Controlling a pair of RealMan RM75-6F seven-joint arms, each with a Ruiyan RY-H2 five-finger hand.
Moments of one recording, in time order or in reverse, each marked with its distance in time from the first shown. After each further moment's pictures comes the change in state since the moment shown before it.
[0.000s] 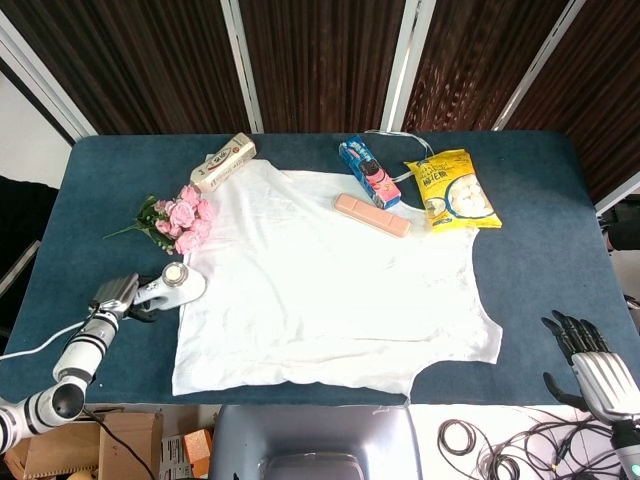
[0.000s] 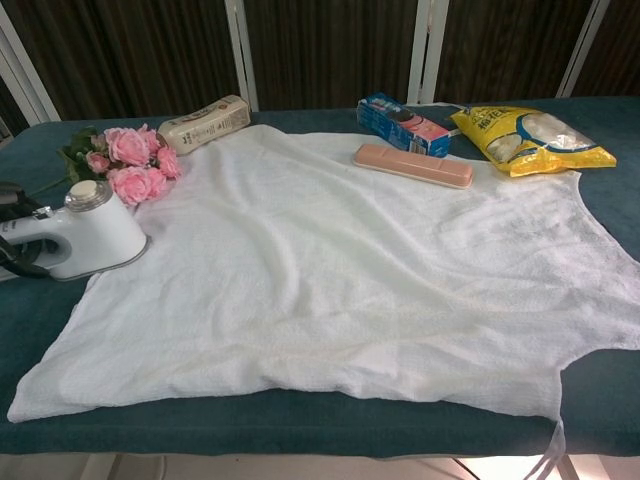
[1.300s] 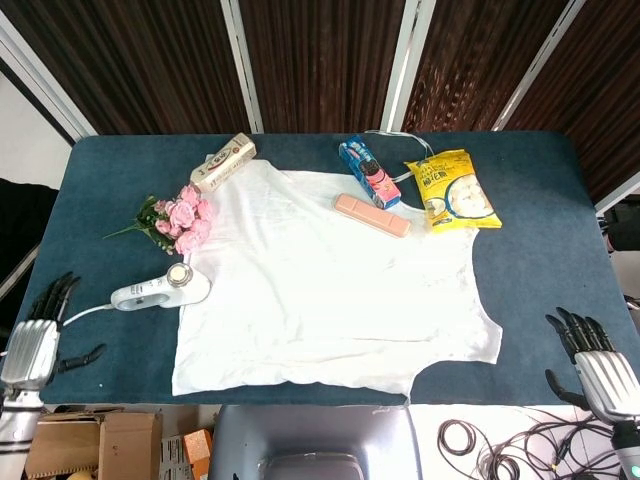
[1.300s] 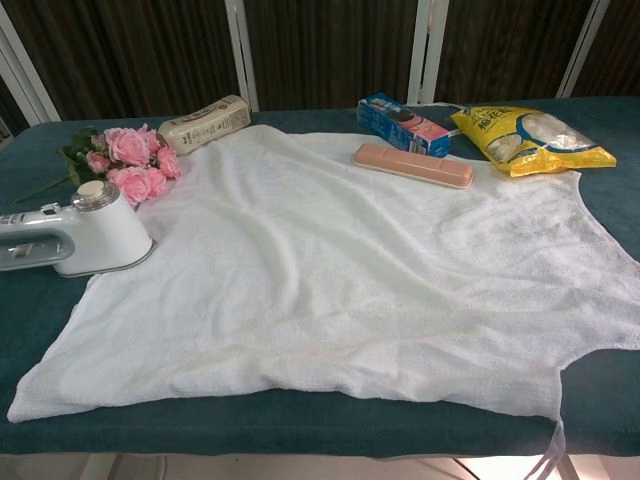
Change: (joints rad) left arm 0.508 0.036 0.139 -0.021 0.843 0.860 -0.371; right arm -0.018 -0.014 0.017 -0.010 0.011 0.050 -0.040
